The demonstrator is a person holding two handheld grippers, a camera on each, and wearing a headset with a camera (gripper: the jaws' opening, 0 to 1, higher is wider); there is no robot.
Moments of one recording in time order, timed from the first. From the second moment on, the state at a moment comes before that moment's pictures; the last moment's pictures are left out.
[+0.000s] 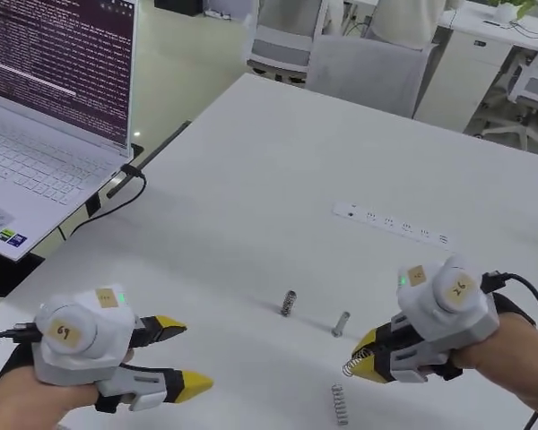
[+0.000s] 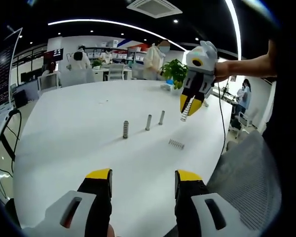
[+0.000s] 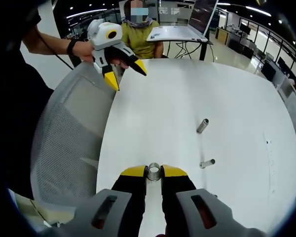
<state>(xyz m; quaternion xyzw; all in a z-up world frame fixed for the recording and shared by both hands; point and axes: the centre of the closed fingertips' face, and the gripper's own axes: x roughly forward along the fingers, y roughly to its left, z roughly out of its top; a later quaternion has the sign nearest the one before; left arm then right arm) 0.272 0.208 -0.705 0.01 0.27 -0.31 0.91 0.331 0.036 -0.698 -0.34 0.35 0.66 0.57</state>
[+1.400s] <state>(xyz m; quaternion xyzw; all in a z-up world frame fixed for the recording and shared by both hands) 0.279 0.223 -0.703 -0.02 0.27 -0.27 0.93 0.431 0.047 -0.731 -0.38 0.37 0.62 0.58</state>
